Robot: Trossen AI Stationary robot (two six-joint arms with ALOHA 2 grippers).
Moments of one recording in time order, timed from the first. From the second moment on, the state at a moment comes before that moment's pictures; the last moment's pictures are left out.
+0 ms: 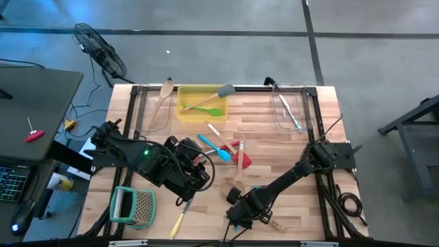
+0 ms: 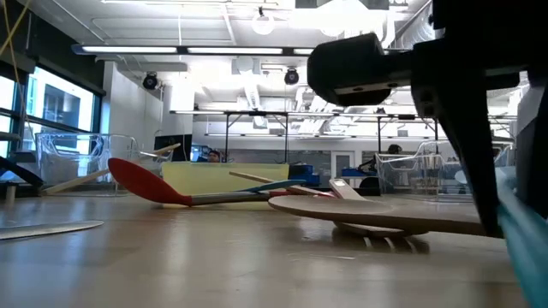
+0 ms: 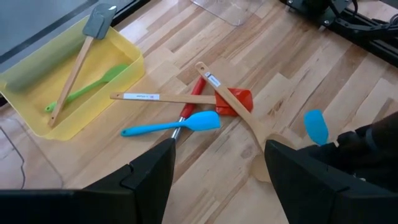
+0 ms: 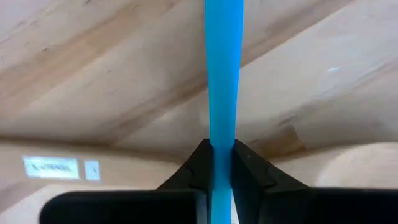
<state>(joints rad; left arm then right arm) -0.53 1.81 2.16 -1.57 -0.72 -1.19 0.58 2.16 1.63 -0.92 -0.02 -0.43</state>
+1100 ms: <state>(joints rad) -0.57 1.87 2.12 -1.30 -0.83 -0.79 0.94 1.61 1.77 -0.78 0.34 -0.24</state>
